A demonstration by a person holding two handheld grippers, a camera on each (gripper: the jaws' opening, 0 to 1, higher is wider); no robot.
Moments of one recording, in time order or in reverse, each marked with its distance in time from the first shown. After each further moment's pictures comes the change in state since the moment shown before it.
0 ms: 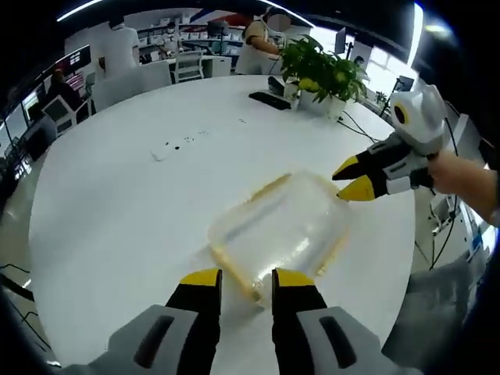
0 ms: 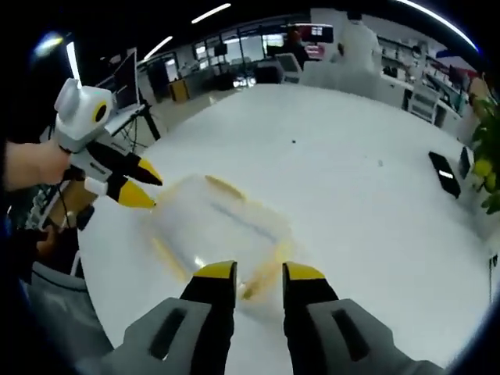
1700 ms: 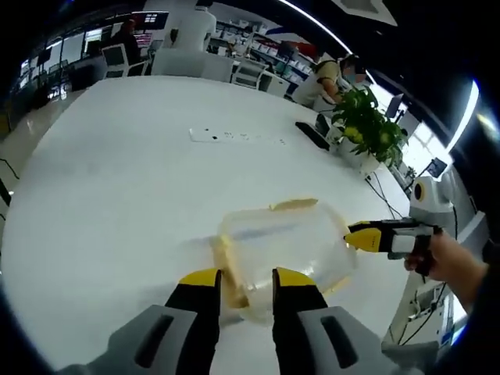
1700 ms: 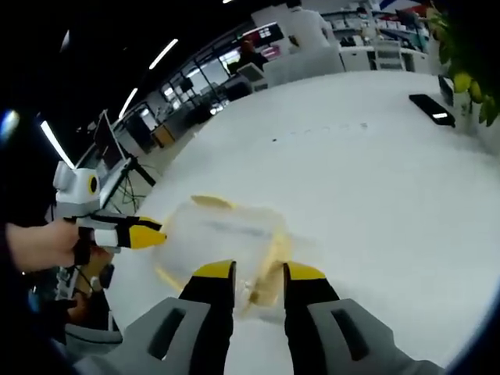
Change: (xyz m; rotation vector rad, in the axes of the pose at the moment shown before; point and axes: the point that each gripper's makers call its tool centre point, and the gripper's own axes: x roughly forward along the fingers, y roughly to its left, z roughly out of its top) left arm 0.012 -0.001 -0.010 -0.435 -0.113 0.037; right arm 0.005 0.001 -0.007 0.315 -0.088 0.058
